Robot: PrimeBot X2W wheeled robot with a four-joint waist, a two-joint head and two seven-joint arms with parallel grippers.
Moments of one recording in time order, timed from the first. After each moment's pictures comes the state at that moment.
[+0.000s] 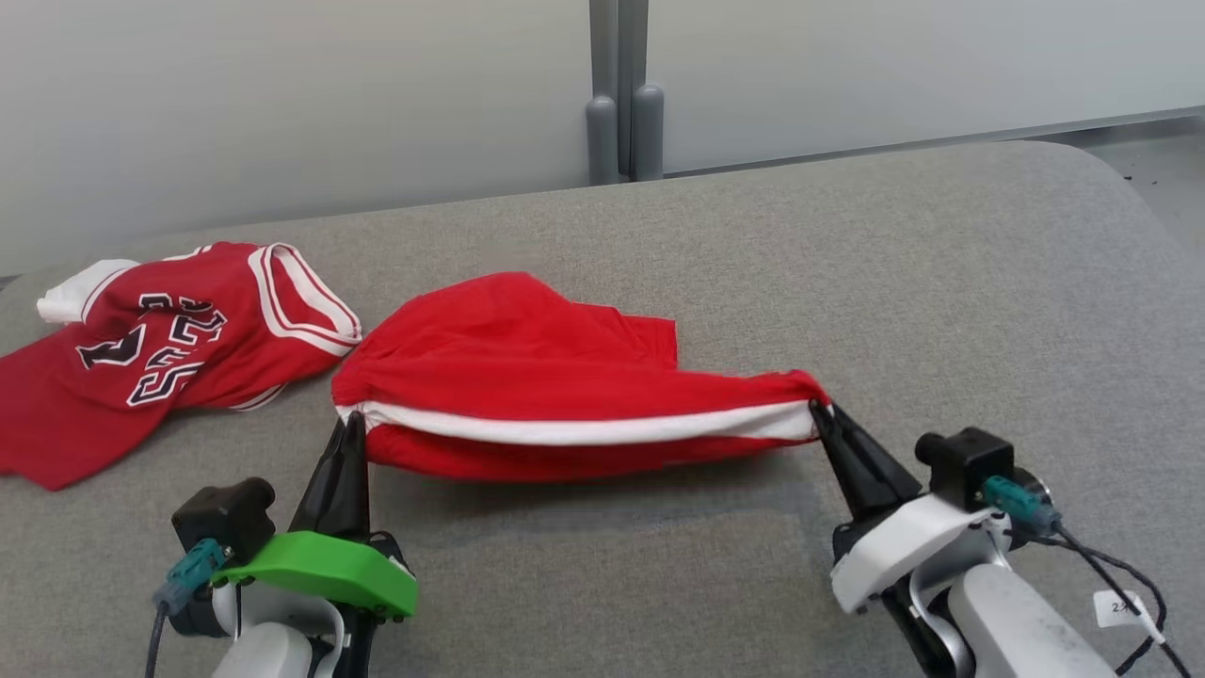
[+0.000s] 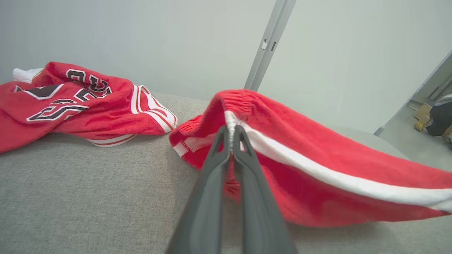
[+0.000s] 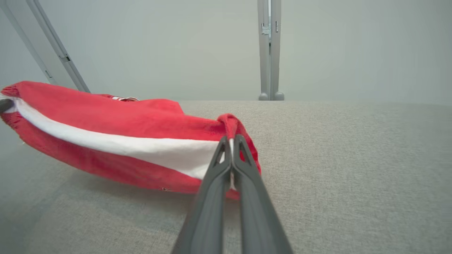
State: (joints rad) left arm -0.17 0.24 -0.38 0.29 -0.69 0.08 -0.24; right arm -0.22 -0.16 0.34 0.38 0.33 0.13 -0.24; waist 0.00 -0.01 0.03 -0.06
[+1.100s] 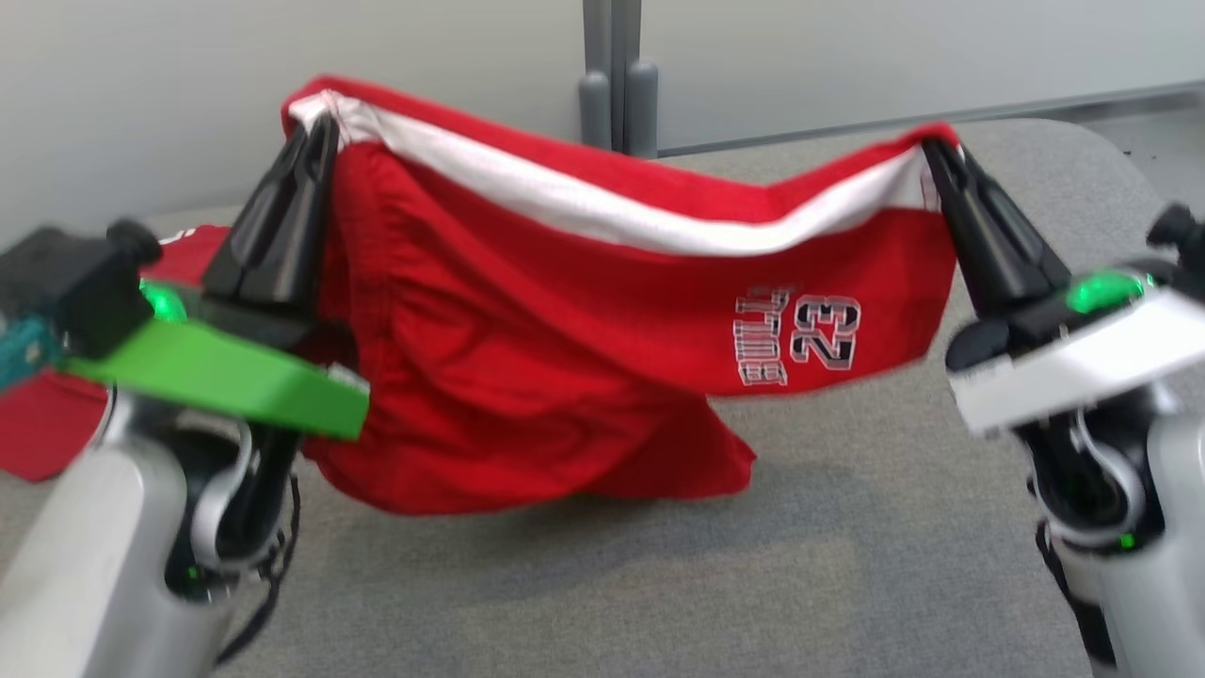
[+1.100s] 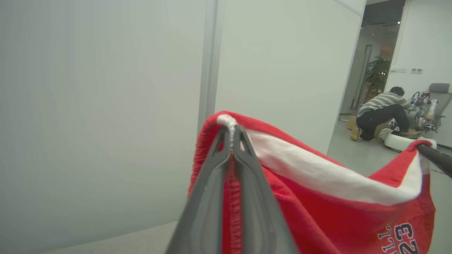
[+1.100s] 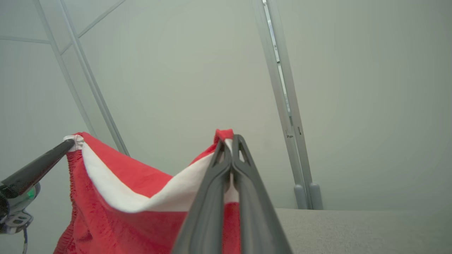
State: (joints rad) left arm -0.42 0.41 -0.35 -0.29 -0.69 0.11 0.07; right arm -0.30 -0.20 0.11 -0.30 0.64 0.13 0.15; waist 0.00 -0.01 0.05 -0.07
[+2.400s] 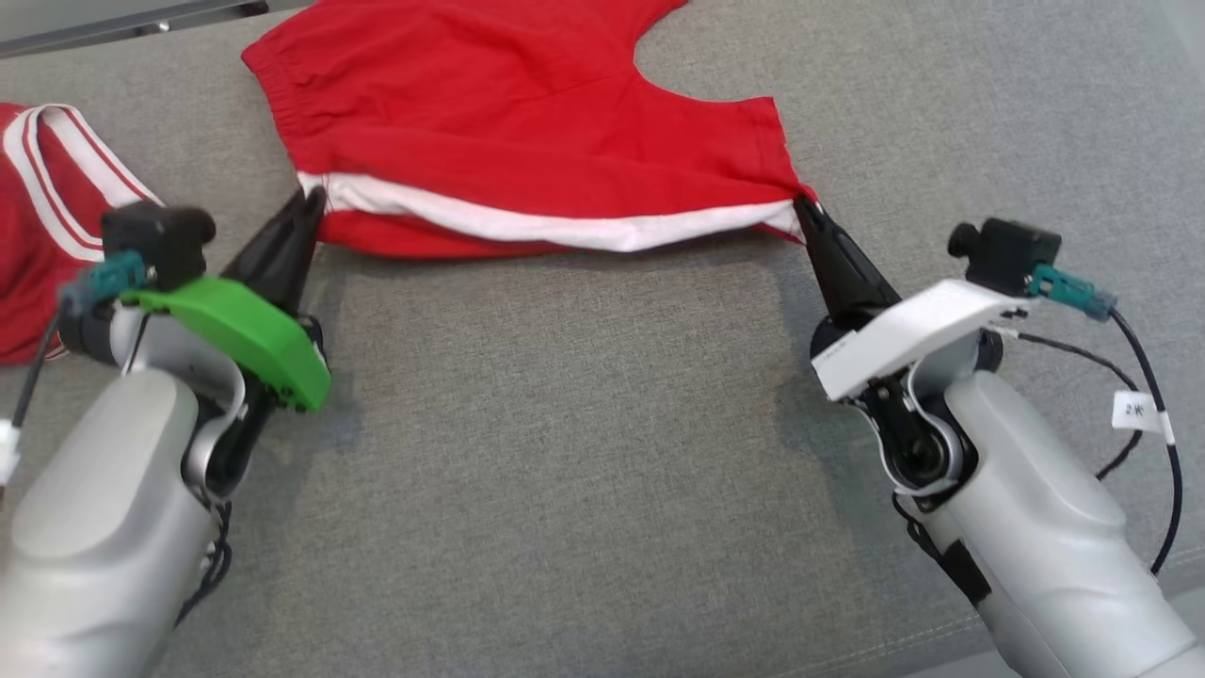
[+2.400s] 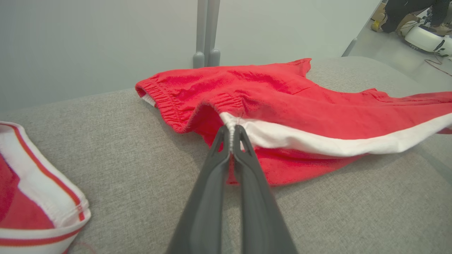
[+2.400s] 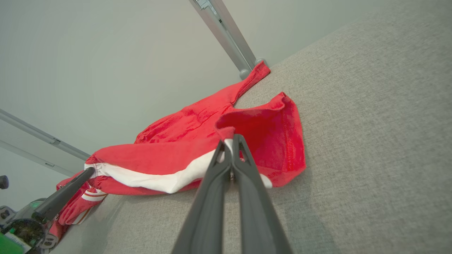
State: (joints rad) left arm -0.73 0.44 -0.61 0.52 -0.77 -0.13 -0.09; right arm -0.60 -0.17 0.42 0.45 0.92 0.13 -0.16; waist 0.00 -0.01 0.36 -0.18
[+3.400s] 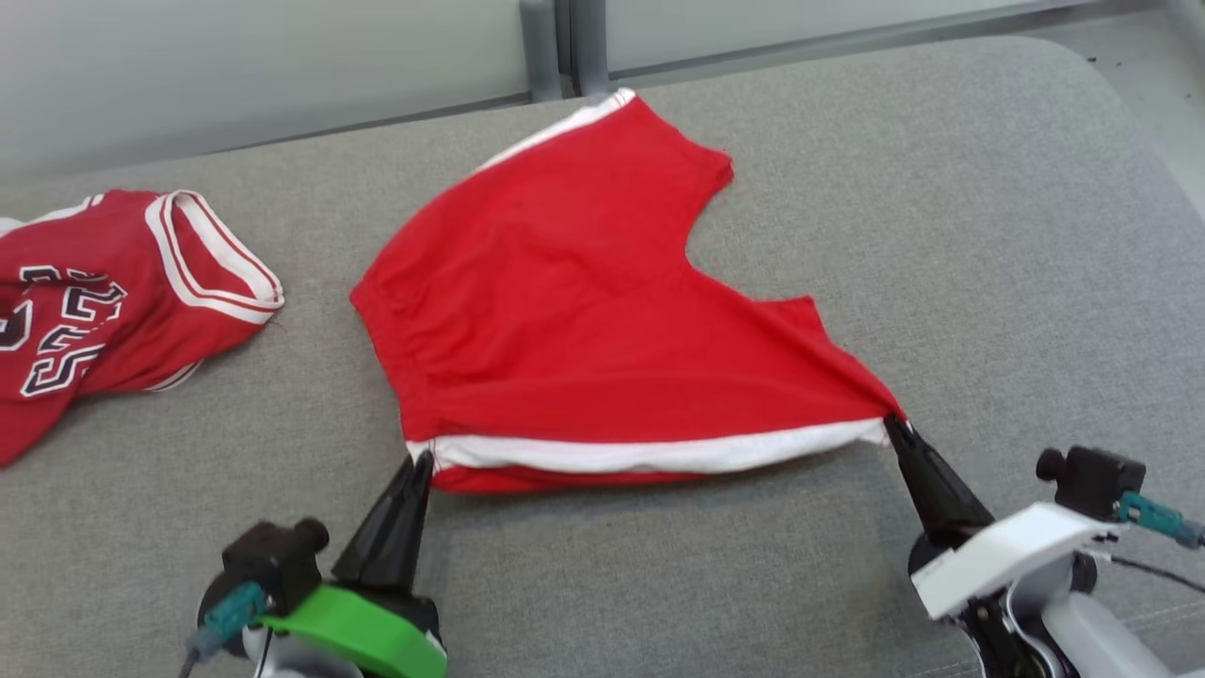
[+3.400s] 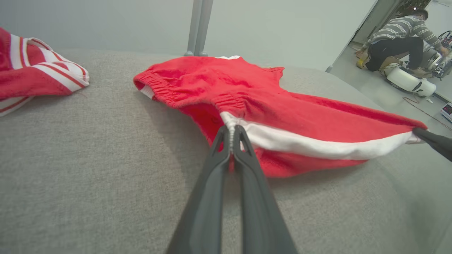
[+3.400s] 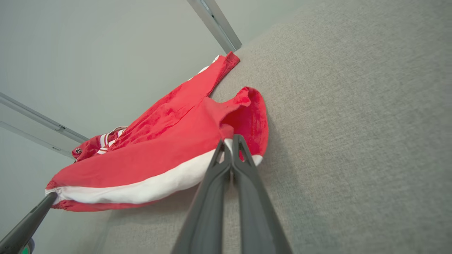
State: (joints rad) left arm -0.15 0.40 -0.59 0.13 -0.73 0.05 -0.26; right arm -0.16 -0.33 0.38 0.23 0.96 0.13 -0.20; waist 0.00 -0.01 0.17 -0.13
